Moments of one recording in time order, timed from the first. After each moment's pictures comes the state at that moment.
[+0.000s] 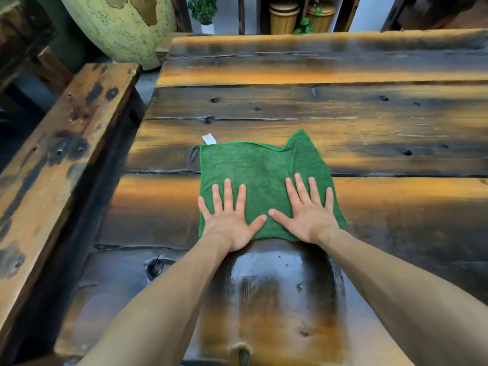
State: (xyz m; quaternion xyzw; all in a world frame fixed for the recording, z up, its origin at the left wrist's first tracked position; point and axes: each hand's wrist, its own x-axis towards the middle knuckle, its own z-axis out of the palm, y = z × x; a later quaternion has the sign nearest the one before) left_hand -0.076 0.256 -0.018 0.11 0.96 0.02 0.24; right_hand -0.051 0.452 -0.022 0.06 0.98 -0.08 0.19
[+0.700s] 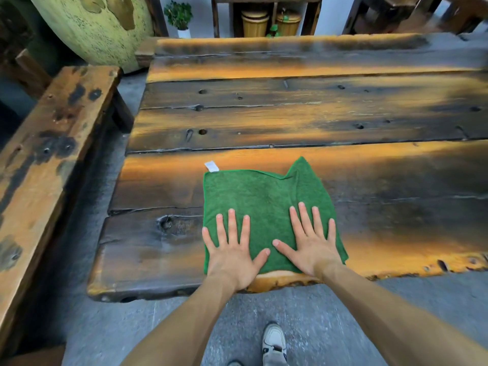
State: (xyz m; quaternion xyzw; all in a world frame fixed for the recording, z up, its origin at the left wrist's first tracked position) left_hand 0.100 0.224 -0.023 0.18 0.96 0.02 0.22; right_hand 0.139 0.419 -0.013 0.12 0.97 -0.09 0.21
